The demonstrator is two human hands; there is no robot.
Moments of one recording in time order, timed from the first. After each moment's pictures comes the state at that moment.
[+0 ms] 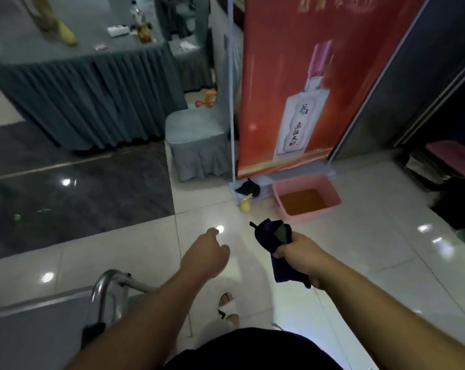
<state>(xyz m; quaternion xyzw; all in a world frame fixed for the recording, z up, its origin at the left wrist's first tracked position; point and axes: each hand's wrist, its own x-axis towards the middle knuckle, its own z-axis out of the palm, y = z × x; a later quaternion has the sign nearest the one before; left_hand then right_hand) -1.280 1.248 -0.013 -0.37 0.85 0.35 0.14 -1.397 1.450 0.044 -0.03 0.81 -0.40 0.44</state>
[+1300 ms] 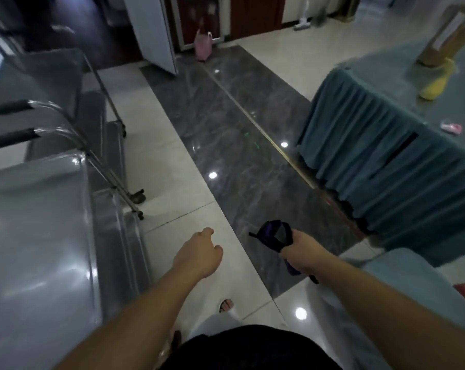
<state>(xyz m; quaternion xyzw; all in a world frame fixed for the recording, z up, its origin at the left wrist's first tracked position) -1.279 0.730 -0.017 -0.82 0.47 0.33 -0.06 -1.519 0.646 0.027 -0.61 0.63 0.01 0.48</state>
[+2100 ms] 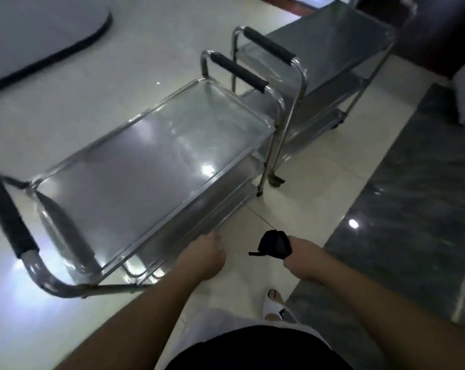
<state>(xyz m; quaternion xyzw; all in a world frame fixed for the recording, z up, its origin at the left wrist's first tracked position) -1.121 0.672 -0.040 -0.92 -0.05 0.34 -0.20 -1.121 0.413 -0.027 -0.90 0.03 0.39 0.20</state>
